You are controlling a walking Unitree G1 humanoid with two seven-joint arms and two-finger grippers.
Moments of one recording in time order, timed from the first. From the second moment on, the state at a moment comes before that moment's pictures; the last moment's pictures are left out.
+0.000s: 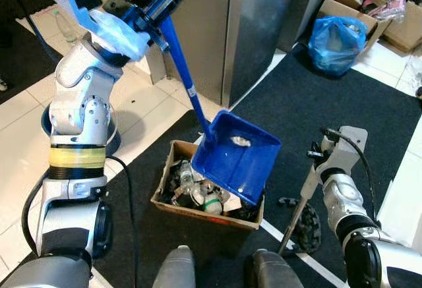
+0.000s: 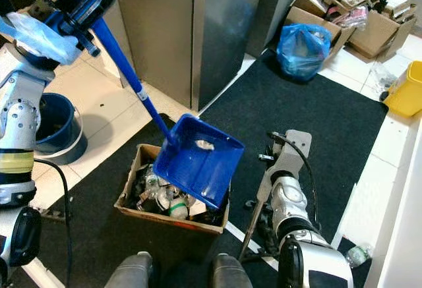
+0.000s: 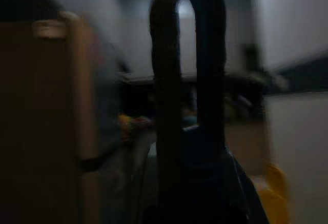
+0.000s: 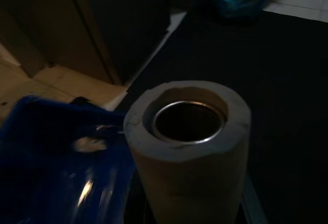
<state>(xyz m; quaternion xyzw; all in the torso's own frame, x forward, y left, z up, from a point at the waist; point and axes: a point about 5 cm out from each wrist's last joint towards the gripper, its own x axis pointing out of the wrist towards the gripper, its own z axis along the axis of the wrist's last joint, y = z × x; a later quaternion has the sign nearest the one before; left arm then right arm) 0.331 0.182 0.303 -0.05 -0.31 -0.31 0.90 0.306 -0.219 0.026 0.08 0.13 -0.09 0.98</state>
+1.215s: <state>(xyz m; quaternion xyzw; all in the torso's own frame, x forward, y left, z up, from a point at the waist) 0.326 0.129 0.253 -0.13 -0.23 -0.32 0.91 0.342 -0.266 0.106 0.02 -0.01 -0.15 0.99</state>
